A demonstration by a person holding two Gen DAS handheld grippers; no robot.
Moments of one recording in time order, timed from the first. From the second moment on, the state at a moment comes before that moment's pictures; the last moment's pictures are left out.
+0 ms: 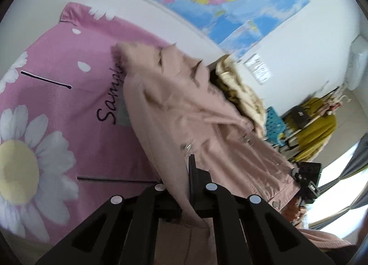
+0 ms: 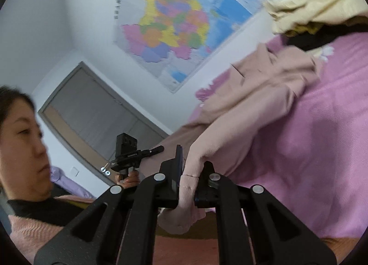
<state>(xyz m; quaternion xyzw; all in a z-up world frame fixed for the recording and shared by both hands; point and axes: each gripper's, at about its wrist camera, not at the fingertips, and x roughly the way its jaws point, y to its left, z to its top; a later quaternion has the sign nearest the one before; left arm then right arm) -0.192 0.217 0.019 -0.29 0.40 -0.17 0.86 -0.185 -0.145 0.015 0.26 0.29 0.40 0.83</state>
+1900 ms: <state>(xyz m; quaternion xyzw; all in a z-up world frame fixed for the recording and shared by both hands) 0.081 0.204 0.009 -0.07 0.48 -0.12 0.87 0.116 -0.057 0.014 0.02 0.39 0.21 0.90</state>
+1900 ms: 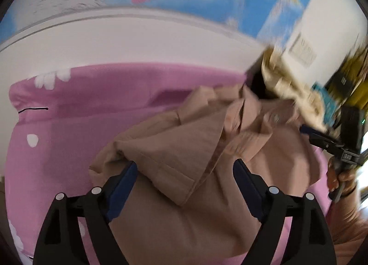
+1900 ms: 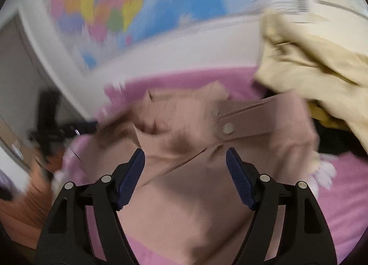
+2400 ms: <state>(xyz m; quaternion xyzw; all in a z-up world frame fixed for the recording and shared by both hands) 0.145 0.237 0.008 -0.13 0.48 -0.02 0.87 0.178 -0.013 -0.015 -0.09 0.40 0.15 0.90</state>
